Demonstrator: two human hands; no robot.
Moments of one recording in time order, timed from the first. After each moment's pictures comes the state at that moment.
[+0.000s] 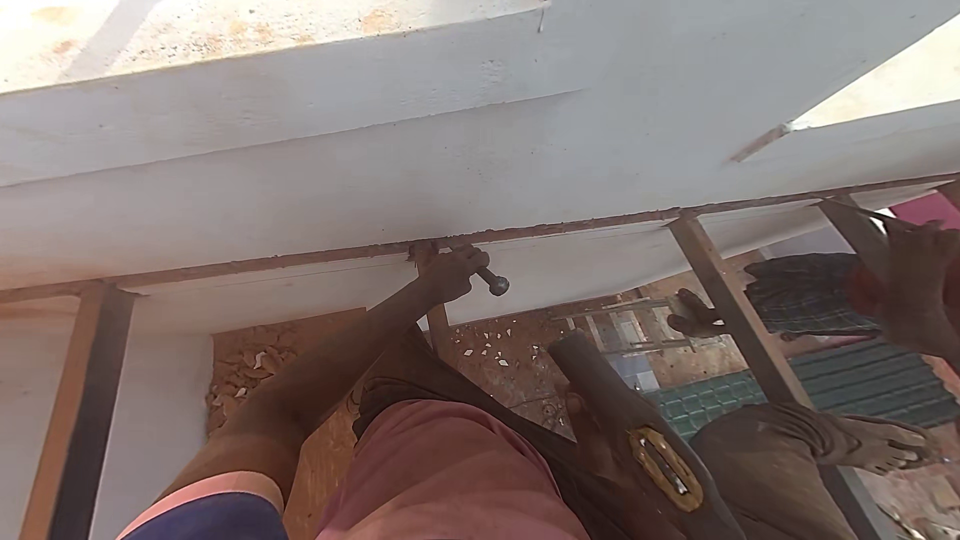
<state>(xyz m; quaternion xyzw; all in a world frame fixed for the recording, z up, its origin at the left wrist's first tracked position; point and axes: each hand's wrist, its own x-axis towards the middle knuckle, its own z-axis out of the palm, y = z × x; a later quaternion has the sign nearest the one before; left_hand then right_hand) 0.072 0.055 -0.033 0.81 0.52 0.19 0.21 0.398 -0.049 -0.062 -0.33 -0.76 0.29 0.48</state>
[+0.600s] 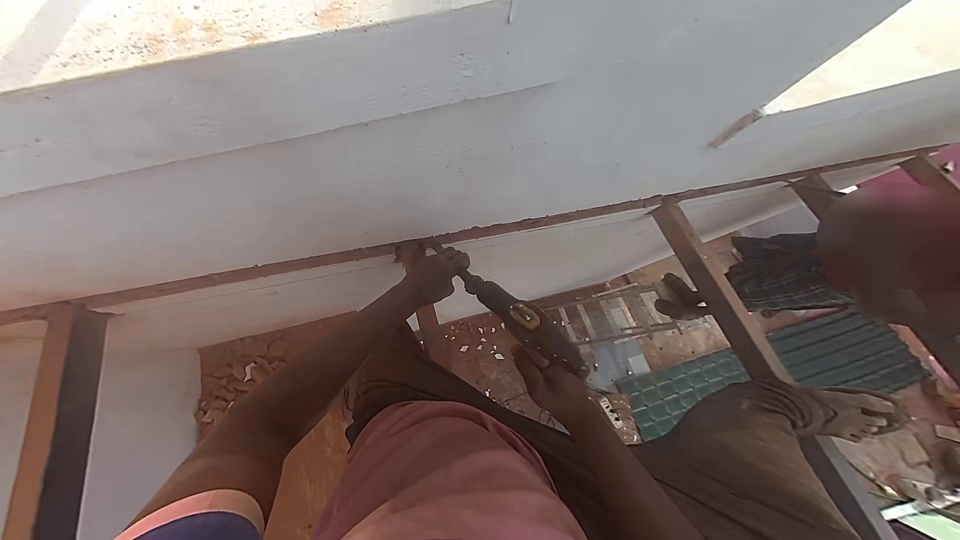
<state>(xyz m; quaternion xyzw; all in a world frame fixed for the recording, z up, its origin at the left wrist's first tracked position) 0.066 0.055 -0.042 0.80 0.51 0.19 0.25 0.342 -0.021 -0.037 -0.42 -0.76 0.32 0.37</state>
